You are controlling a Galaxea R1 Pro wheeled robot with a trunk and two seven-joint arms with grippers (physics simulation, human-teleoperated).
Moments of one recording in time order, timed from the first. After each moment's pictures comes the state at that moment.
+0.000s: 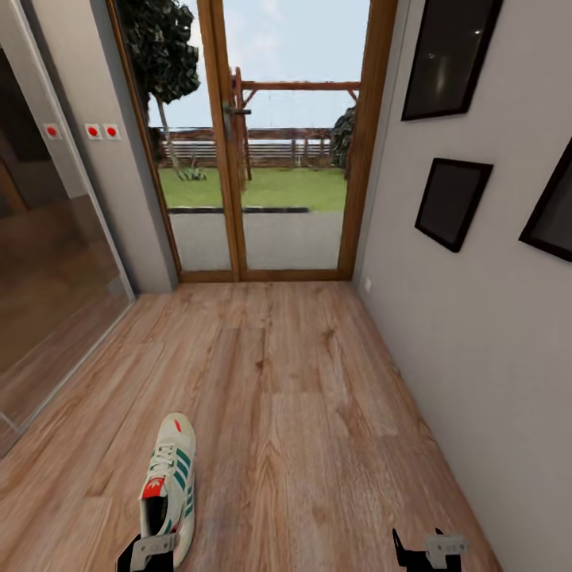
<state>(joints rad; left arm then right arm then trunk) -0.26 0.04 0.17 -0.32 -0.03 -0.57 -0.06 -0.36 -0.09 -0.15 -0.09 0.15 -0.71 0.00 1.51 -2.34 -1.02</state>
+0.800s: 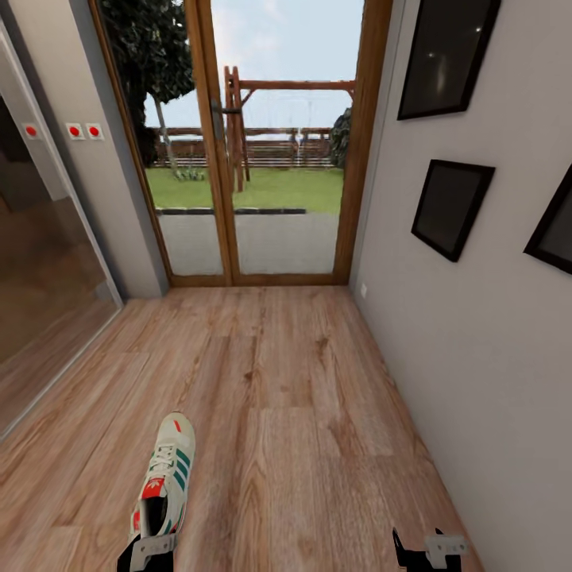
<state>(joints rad) -0.25 0.04 0.17 -0.32 -0.03 -0.57 -0.06 -0.36 -0.09 -0.15 -0.09 0.15 -0.71 0.00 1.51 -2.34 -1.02</state>
